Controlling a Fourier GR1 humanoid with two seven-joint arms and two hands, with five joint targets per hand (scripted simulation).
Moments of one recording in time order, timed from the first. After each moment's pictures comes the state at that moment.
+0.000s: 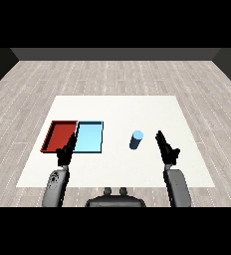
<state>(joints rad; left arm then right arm) 0.02 0.10 0.00 -1.55 -0.02 -0.02 0.01 0.01 -0.12 -0.01 -1.60 -0.02 0.04 -0.01</state>
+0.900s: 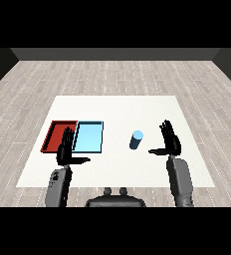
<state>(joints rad) 0.00 0.02 0.05 -1.60 0.09 -0.08 -0.38 -0.17 -0.15 -0.16 -1.41 -0.22 0.24 -0.28</state>
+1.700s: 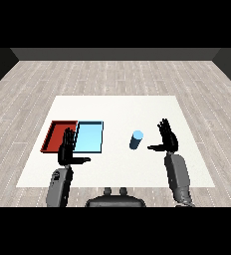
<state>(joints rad) -0.01 0.02 0.05 -1.56 0.12 -0.08 -0.43 -0.26 -0.16 -0.19 -1.25 -0.25 0.25 -0.28</state>
